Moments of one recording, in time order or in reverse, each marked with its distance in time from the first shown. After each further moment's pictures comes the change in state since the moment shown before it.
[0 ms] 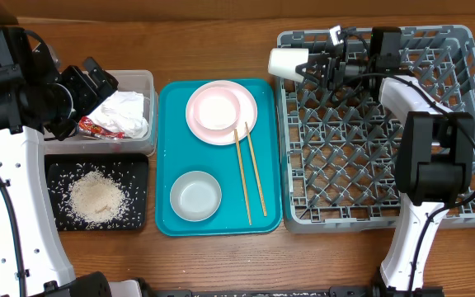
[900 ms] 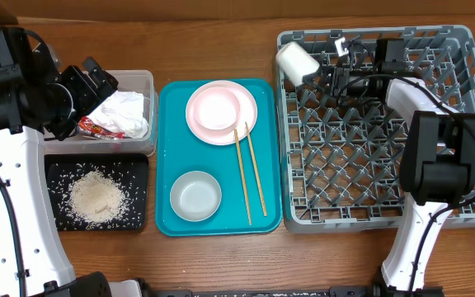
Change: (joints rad) left arm 0.000 0.000 0.000 0.000 0.000 0.000; right arm -0.043 0.000 -0.014 -0.259 0.095 -0.026
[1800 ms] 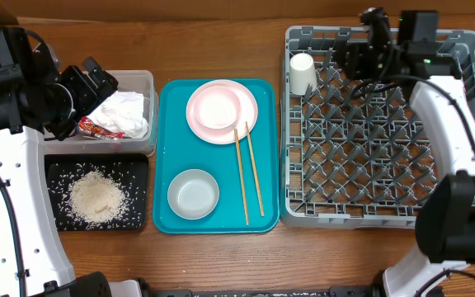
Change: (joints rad) left arm 0.000 0.000 0.000 0.000 0.000 0.000; right arm 0.065 -0.433 -0.019 -0.245 0.820 -0.002
